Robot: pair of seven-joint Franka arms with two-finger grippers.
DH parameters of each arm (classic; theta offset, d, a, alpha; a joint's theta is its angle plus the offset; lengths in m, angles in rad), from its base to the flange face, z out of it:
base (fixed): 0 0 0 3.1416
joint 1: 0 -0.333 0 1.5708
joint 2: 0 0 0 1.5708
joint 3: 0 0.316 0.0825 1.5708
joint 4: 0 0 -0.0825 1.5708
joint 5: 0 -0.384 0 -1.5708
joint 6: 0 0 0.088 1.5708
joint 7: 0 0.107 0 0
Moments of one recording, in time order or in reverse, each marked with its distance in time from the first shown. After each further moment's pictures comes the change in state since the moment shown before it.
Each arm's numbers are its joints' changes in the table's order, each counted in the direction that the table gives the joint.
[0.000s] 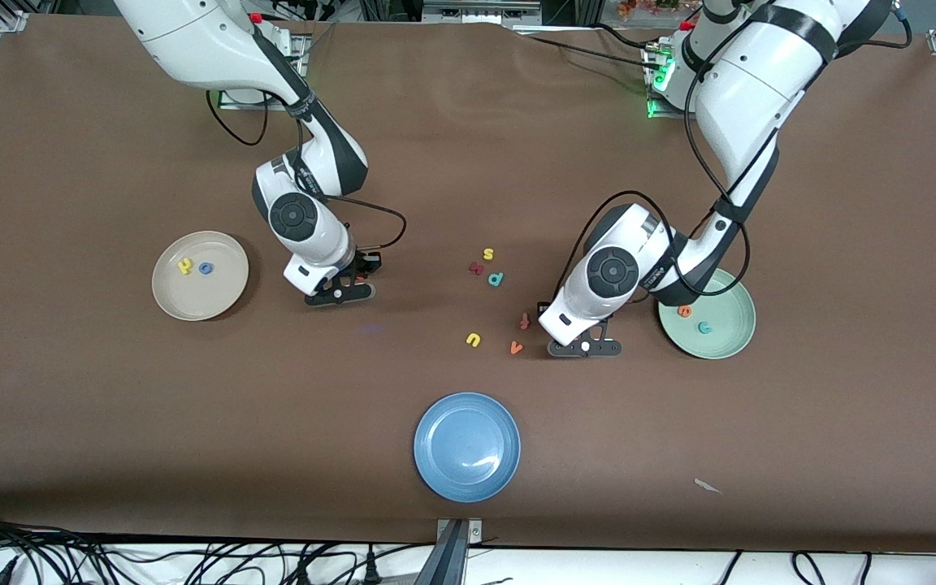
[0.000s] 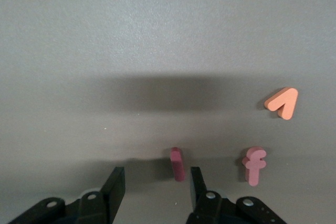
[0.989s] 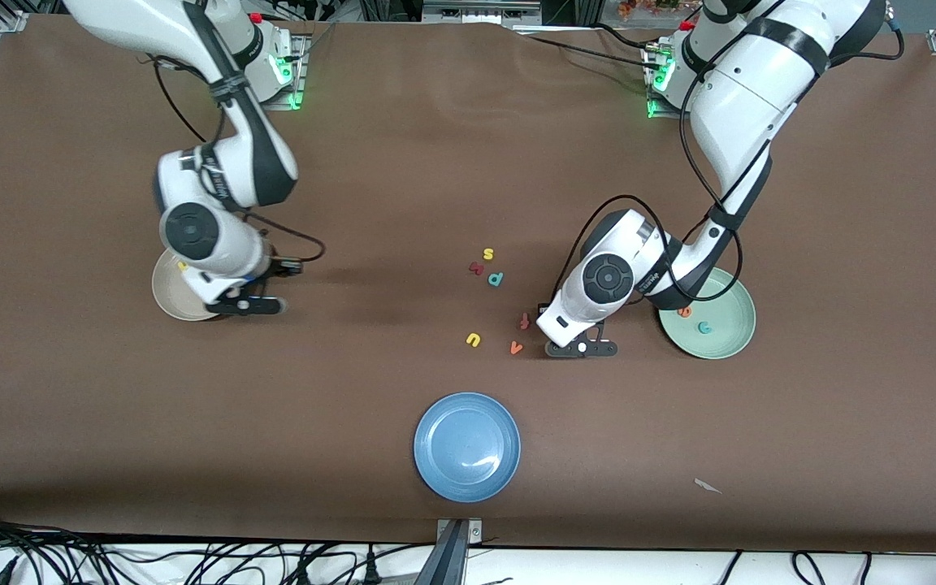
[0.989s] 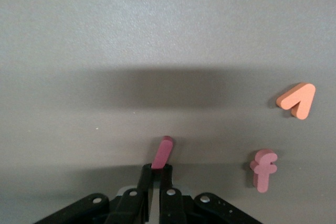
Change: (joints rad) left arm 0.000 0.029 0.000 0.015 -0.001 -0.002 -0.002; right arm 0.003 -0.172 -0.252 0.071 0.001 -0.407 -0.067
